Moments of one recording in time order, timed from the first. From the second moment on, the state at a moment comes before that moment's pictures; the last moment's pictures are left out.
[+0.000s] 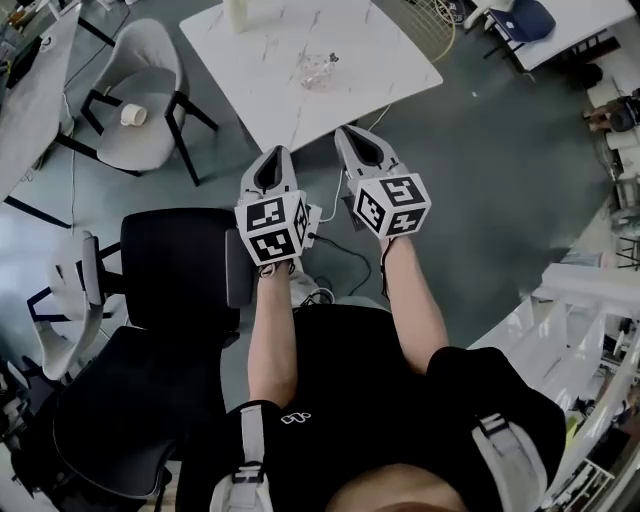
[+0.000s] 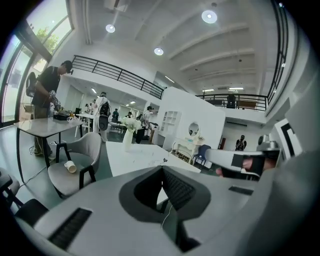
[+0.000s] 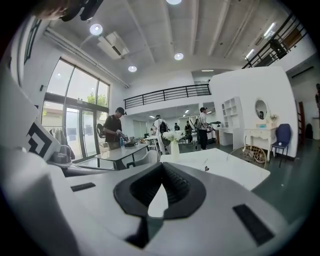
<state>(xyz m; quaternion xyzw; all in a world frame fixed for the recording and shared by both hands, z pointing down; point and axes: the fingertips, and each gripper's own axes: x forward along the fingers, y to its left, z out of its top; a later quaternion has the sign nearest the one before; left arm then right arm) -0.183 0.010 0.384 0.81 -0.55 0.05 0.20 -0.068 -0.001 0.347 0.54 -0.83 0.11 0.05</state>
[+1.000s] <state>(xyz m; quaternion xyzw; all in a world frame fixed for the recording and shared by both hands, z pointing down) -0.091 -0.149 0.418 0.77 -0.59 0.07 0.22 0.040 -0.180 0.393 0.51 -0.85 0.15 0.05</state>
